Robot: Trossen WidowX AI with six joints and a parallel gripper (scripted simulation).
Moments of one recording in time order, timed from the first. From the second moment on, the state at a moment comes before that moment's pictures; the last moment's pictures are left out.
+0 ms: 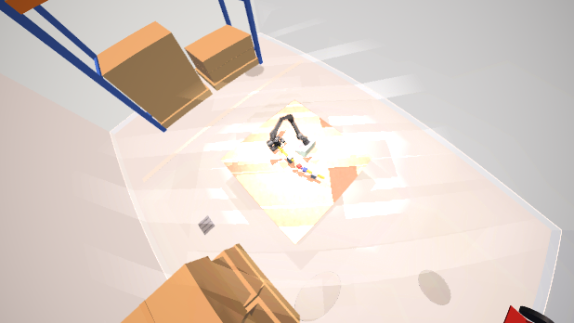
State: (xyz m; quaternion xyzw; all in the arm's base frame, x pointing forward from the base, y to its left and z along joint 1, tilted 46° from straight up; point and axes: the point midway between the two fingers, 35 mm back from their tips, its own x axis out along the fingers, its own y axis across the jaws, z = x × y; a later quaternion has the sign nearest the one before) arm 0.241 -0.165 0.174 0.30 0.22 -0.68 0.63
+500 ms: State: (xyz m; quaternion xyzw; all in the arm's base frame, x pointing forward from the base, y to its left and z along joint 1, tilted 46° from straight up) arm 0.241 -0.165 0.174 0.30 0.22 -0.68 0.63
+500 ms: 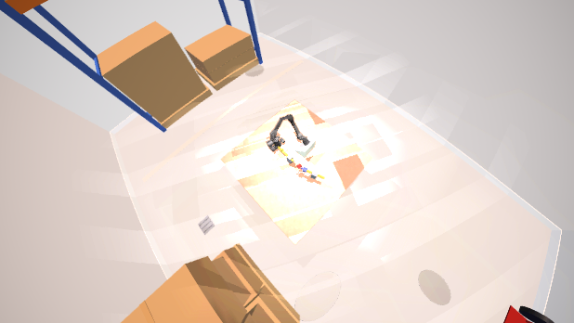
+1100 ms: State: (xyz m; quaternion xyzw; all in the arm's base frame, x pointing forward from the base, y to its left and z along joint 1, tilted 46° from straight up) arm 0.244 -0.151 0.159 0.30 0.22 -0.67 0.64
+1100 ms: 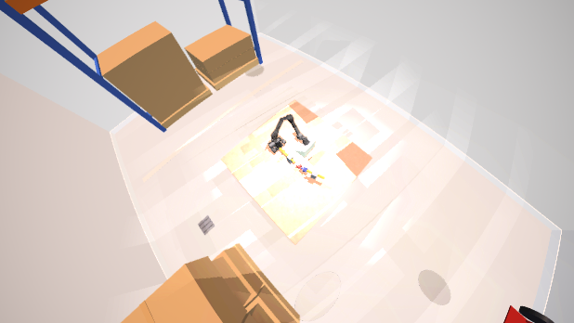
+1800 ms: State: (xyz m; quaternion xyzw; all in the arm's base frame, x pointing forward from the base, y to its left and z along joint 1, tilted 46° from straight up) arm 0.247 -0.129 0.135 0.30 0.22 -0.67 0.64
